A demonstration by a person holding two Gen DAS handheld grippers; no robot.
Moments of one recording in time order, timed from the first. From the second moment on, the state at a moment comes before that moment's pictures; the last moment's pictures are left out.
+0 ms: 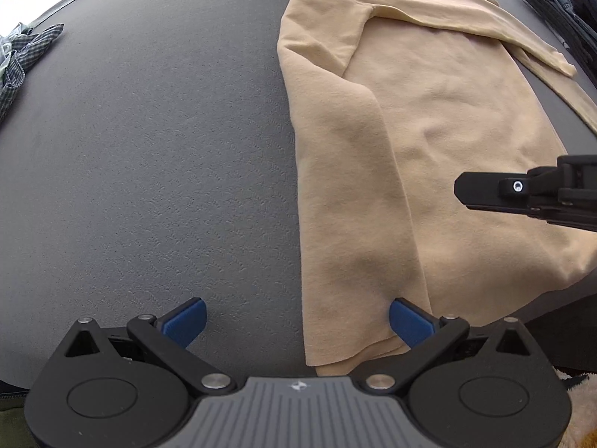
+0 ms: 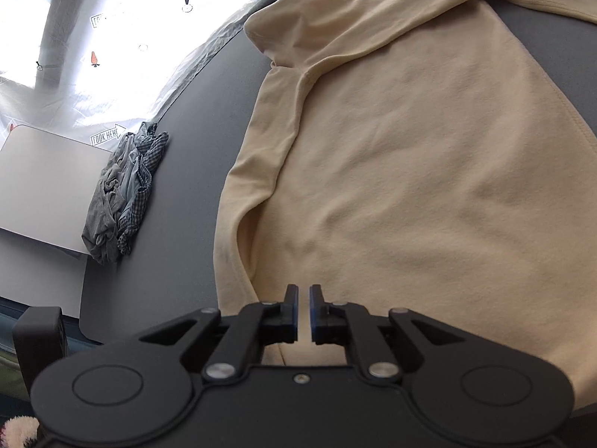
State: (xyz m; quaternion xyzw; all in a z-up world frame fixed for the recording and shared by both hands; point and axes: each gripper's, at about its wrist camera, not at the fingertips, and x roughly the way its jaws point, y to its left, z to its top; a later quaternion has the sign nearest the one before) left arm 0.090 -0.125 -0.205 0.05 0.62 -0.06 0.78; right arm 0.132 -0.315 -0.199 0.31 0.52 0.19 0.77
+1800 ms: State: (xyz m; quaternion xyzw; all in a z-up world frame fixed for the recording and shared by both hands) left arm 0.449 -0.114 -0.191 -0.17 0.53 -0.05 0.83; right arm 0.302 -0.599 -0.181 0.22 0.43 -0.21 0.85
